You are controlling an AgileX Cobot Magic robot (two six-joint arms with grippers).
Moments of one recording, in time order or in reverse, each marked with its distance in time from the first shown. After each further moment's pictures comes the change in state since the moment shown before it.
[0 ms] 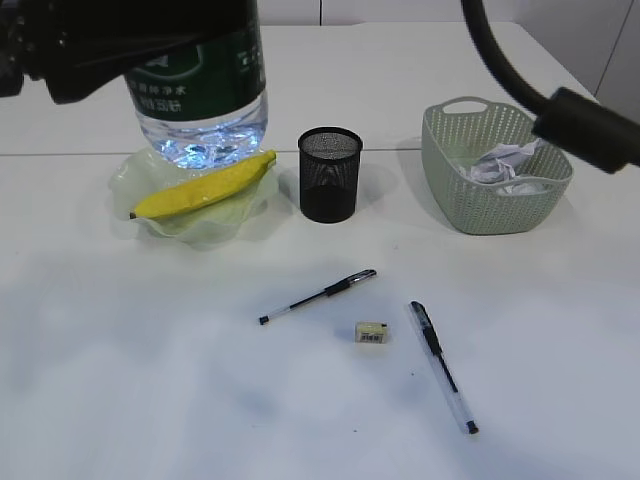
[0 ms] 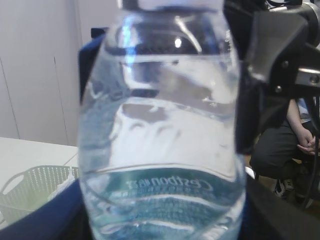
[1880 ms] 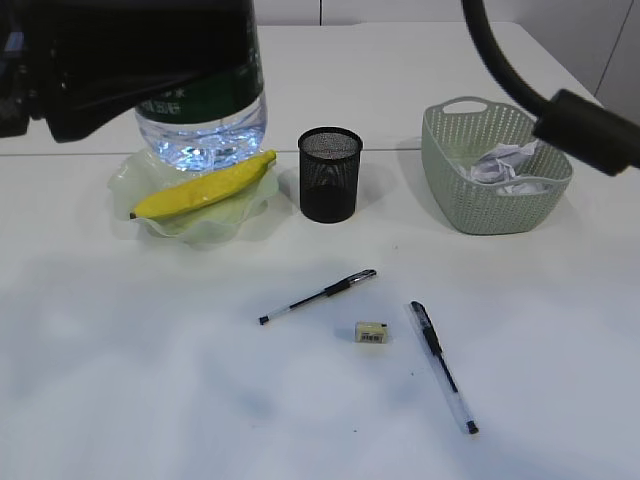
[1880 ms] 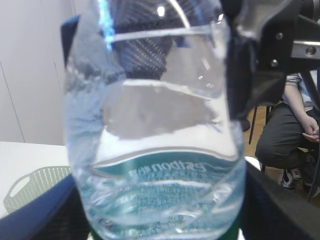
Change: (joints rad) left arm 0.000 0.000 0.027 0.000 0.016 0.079; right arm 0.000 0.000 0.000 -0.002 0.010 0.000
